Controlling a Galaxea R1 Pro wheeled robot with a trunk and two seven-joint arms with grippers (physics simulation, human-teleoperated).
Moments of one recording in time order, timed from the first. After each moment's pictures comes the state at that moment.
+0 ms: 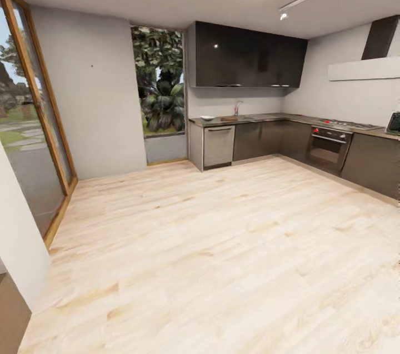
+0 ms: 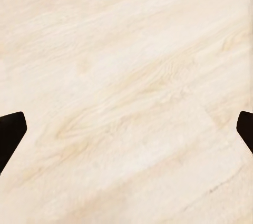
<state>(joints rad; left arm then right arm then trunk) 0.00 0.02 0.00 -0.52 0.01 -0.05 -0.01 -0.02 0.03 -0.04 -0.52 -0.01 -0.30 -0.04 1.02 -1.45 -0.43</state>
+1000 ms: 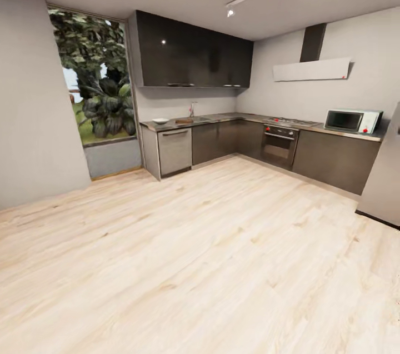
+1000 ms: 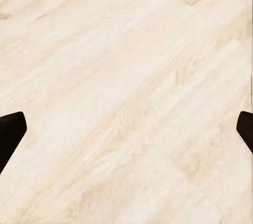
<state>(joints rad) 0.00 0.02 0.00 -0.52 0.01 -0.05 -0.01 -0.02 0.03 -0.04 -0.52 -0.01 -0.30 -0.04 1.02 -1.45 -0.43</state>
